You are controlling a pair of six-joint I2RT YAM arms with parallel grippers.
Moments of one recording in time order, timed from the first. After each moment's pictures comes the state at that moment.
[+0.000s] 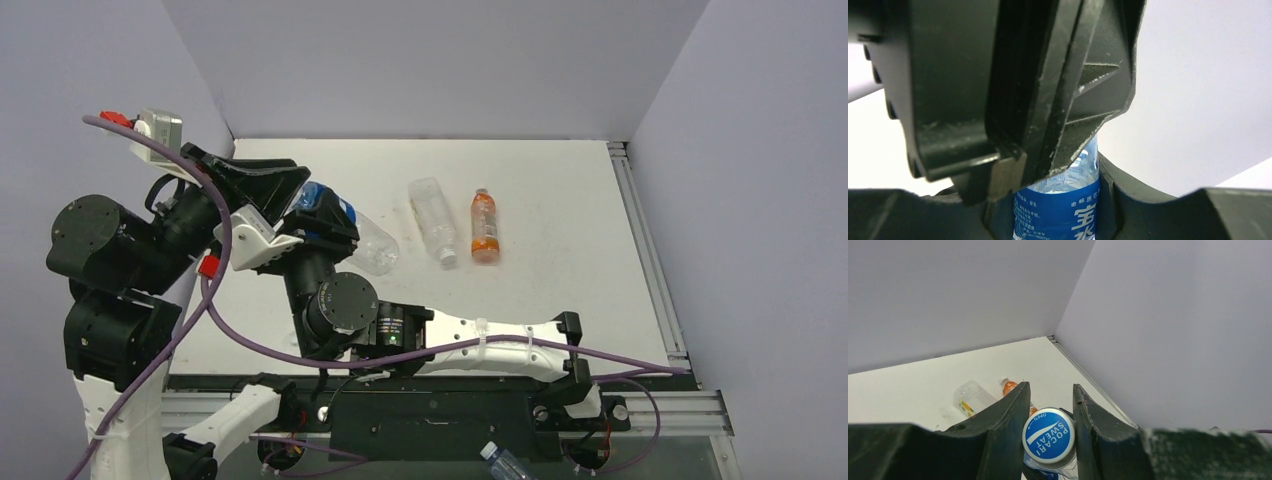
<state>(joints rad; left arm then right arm) -0.28 0.96 1.81 -0.68 0.36 -0.46 1.59 2.00 2.31 0.16 1.21 -1.05</state>
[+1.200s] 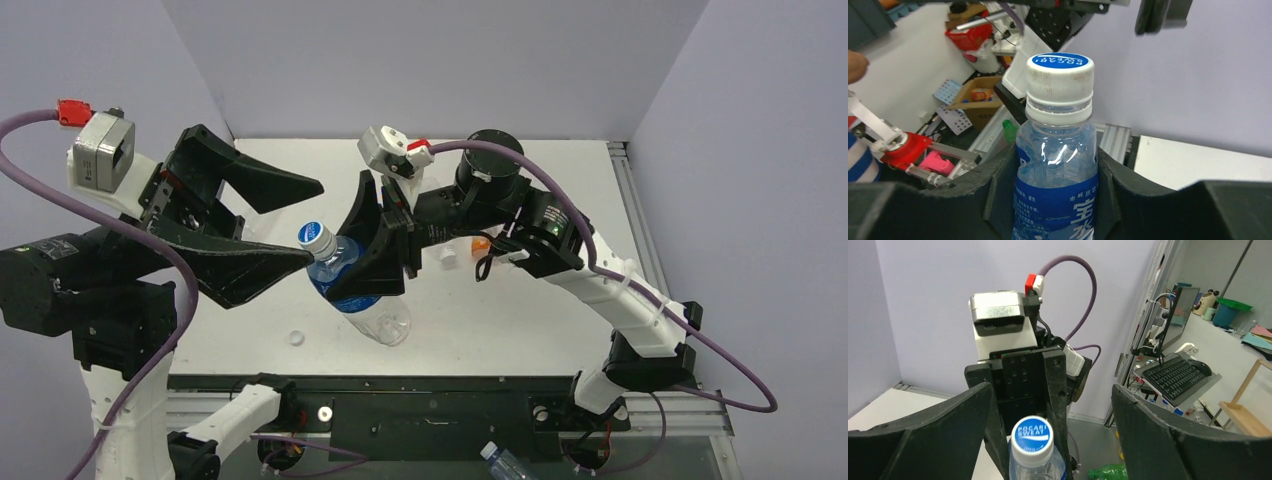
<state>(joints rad) -0.26 0.97 1.79 0.01 1.01 -0.99 1.14 1.60 2.16 -0.48 -0.81 0.23</state>
